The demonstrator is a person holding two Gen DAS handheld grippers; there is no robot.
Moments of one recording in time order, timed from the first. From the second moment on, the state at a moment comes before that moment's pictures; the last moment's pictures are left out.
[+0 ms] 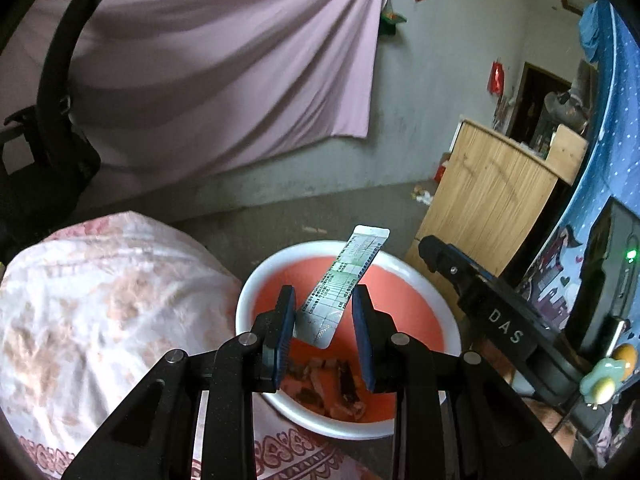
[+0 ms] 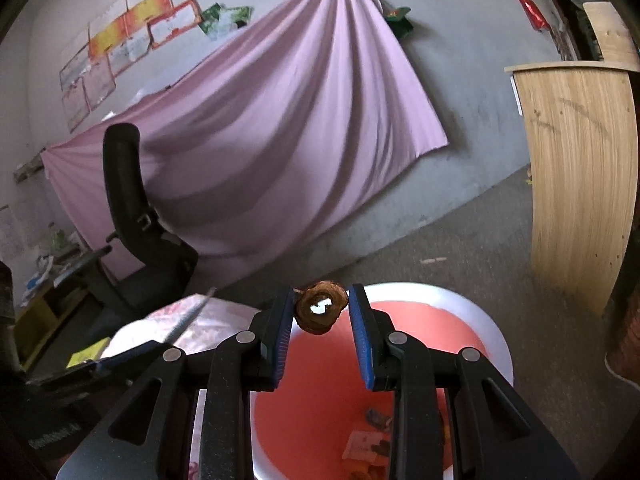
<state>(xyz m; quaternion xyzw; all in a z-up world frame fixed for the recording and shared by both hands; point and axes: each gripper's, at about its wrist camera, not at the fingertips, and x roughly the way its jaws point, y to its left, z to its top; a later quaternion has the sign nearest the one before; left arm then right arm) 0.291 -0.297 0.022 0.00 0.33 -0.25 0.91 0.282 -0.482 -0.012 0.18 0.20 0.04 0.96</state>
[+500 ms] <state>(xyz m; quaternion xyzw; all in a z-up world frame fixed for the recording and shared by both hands) 0.305 -0.306 -0.002 0.01 0.37 -0.23 0.90 0.292 -0.488 -0.020 0.19 0.23 0.03 0.96</state>
